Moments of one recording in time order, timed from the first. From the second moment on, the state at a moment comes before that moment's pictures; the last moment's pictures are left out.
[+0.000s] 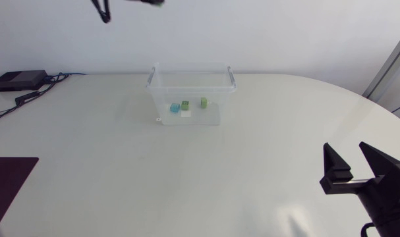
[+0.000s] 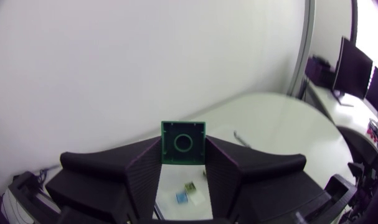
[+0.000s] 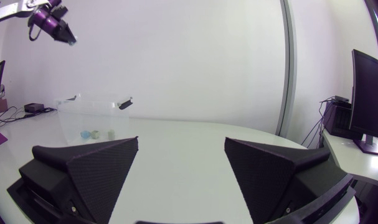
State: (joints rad) left arm -0.31 2.14 2.38 -0.82 0.13 0.16; right arm -0.01 0.06 0.03 -0.01 0.01 -0.03
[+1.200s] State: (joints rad) left arm -0.23 1.90 2.90 -1.51 0.14 0.10; right arm -0.01 0.06 0.03 -0.01 0.01 -0.03
